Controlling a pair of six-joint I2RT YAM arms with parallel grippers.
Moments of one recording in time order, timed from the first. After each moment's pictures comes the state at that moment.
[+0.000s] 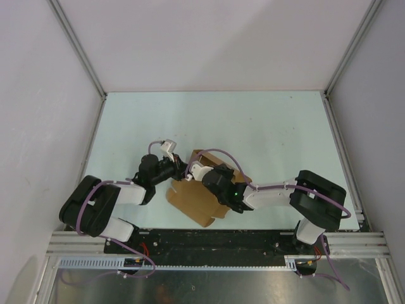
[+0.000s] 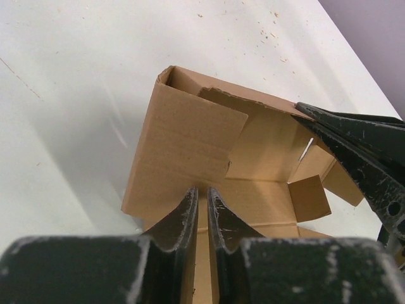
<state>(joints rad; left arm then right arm) -0.40 1.45 0.30 0.86 0.47 -0.42 1.14 1.65 0.79 0.27 0.80 -0.57</state>
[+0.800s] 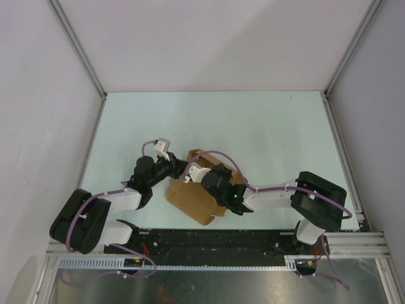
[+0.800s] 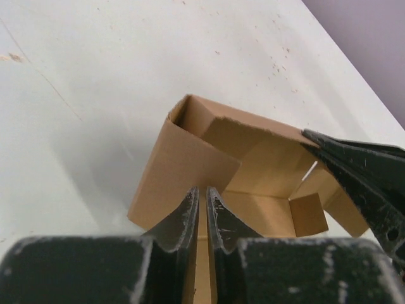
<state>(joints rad) -0.40 1.32 0.27 0.83 0.38 -0.41 1.16 1.65 0.78 0.32 0.82 -0.61</state>
